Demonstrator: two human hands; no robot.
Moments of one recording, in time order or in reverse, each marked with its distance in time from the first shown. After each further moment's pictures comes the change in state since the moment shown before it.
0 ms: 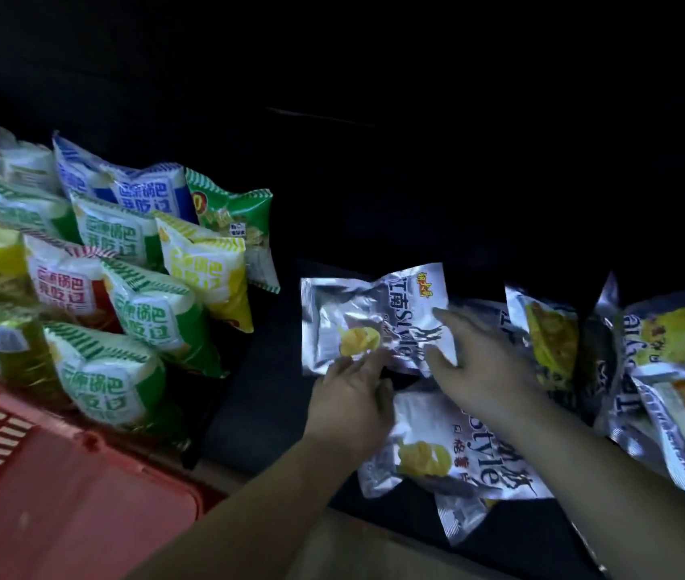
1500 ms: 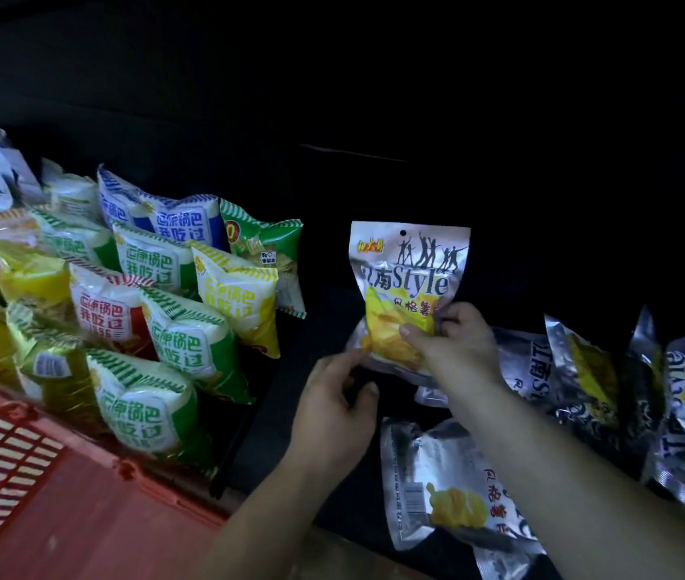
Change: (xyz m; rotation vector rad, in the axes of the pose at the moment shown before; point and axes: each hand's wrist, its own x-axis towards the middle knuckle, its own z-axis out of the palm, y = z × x) left_hand -0.003 -0.026 -0.050 -0.587 0.292 -0.184; right_hand 0.049 -0.072 0.032 0.859 0.223 0.266
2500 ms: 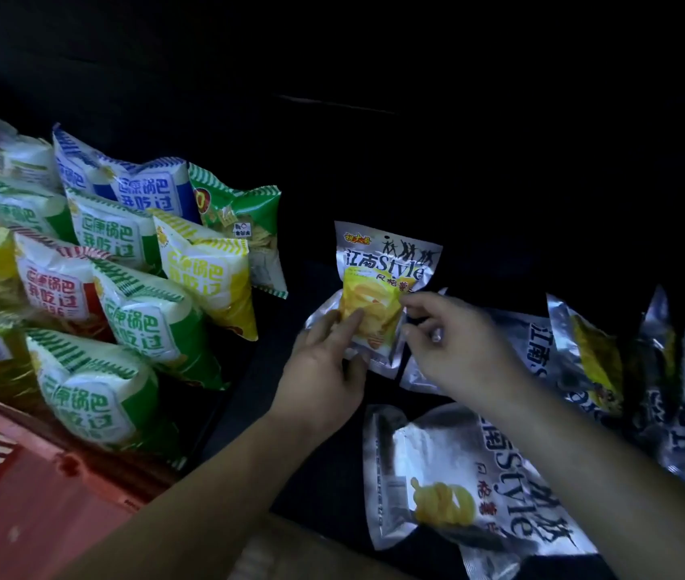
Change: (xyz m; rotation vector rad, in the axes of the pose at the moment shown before) left_hand 0.037 -0.027 0.019 0.399 -0.130 0.100; right_hand 0.015 0.017 -0.035 -0.534 -0.318 -0.403
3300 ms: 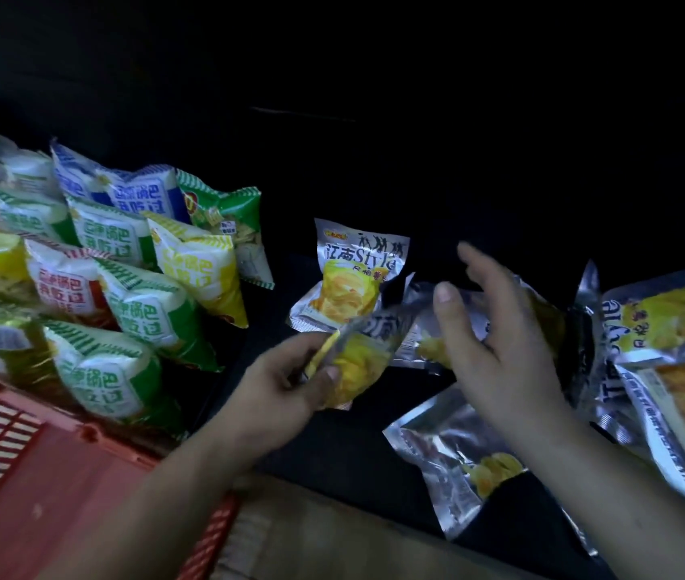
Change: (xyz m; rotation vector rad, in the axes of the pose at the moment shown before) left_hand -0.060 0.039 -0.055 -0.595 -0.183 -0.058; right_hand -0.085 -0.028 -0.056 0.267 0.247 -0.027
